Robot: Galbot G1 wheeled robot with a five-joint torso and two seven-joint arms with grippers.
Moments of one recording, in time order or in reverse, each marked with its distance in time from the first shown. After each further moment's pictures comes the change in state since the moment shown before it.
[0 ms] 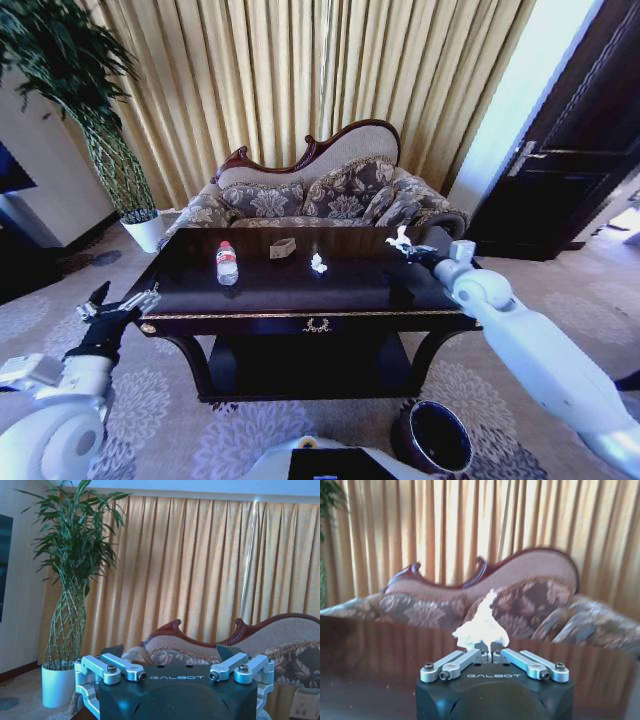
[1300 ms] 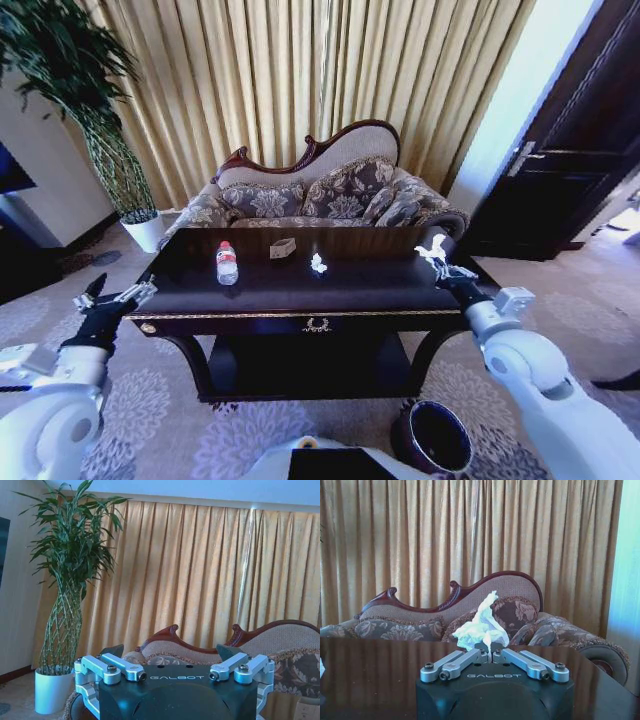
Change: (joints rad) left arm -0.041 0.035 -0.013 0.030 -0.039 0.000 0.009; right arm -0.457 0.181 0.353 0.338 -0.129 0.036 0.073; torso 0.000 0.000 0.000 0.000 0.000
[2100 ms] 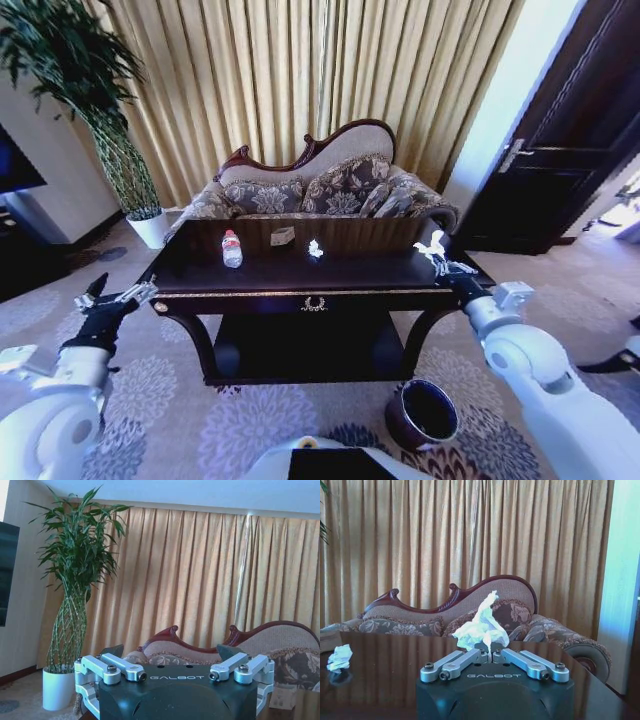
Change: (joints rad) left arm 0.005 -0.006 -0.002 -0.005 0.000 -0.001 0.001; right arm 0.015 -0.021 0.010 -0.013 0.005 -0.002 0.000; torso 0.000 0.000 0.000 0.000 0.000
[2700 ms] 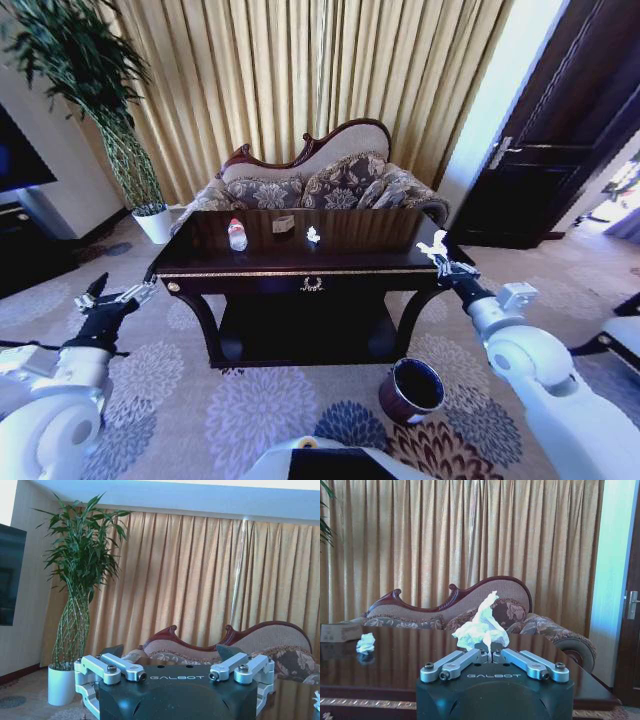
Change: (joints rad) left arm 0.000 -0.001 0.004 0.000 0.000 -0.001 0.001; right arm -0.012 0.004 0.010 0.004 -0.001 0.003 -0.001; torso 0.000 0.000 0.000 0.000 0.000
